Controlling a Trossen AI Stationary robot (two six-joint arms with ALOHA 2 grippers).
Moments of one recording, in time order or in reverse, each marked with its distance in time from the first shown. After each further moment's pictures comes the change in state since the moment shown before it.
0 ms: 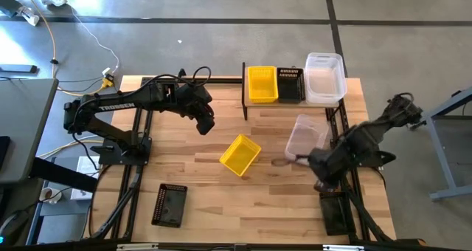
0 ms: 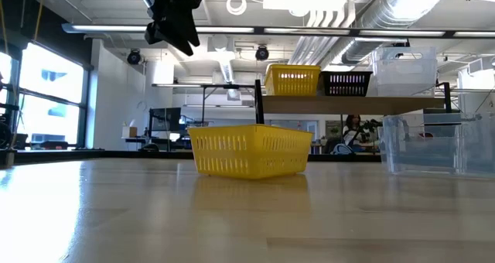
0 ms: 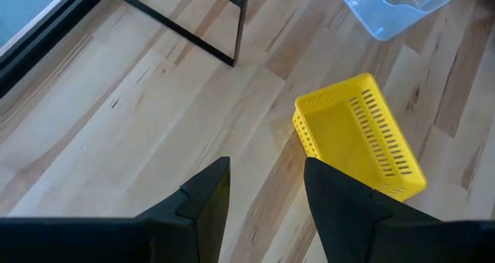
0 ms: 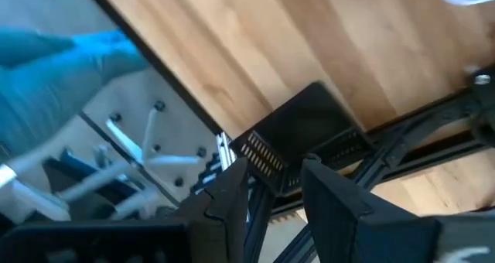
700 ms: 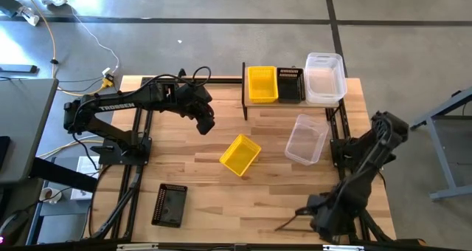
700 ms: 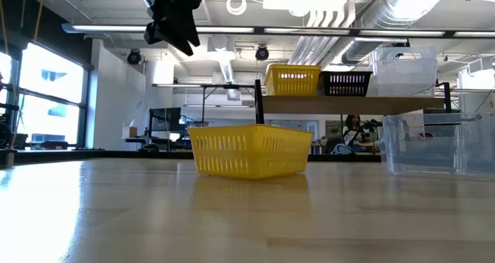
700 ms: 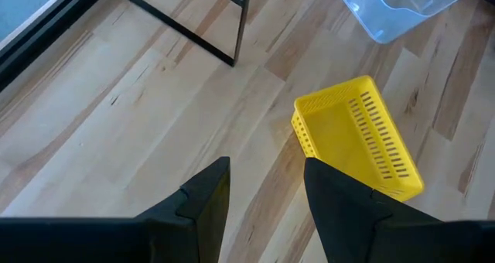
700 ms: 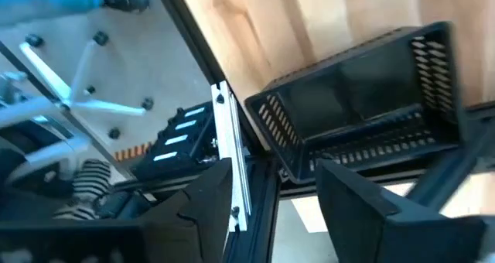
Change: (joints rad) left arm 0.000 0.000 0.000 0.000 0.000 -0.020; right arm 0.336 0.311 0.000 0.219 -0.035 0.063
